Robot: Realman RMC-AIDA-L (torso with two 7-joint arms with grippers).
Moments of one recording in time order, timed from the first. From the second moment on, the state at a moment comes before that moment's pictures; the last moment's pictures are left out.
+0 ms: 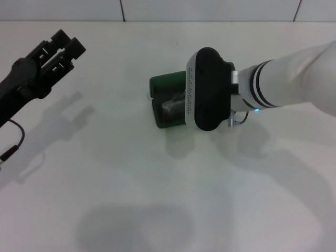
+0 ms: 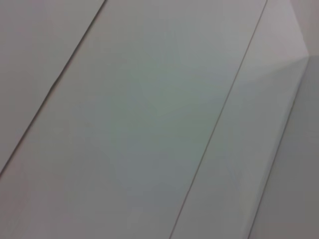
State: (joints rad) left arm -0.51 -2.03 2.84 -0.23 -0.87 1.85 -1.13; right arm 0.72 2.03 -2.04 -1.17 -2.61 -0.79 2.28
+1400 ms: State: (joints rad) left arm -0.51 -2.03 2.84 -0.23 -0.88 1.85 -1.14; right arm 0.71 2.03 -2.02 -1.20 -2.64 -0.82 2.27
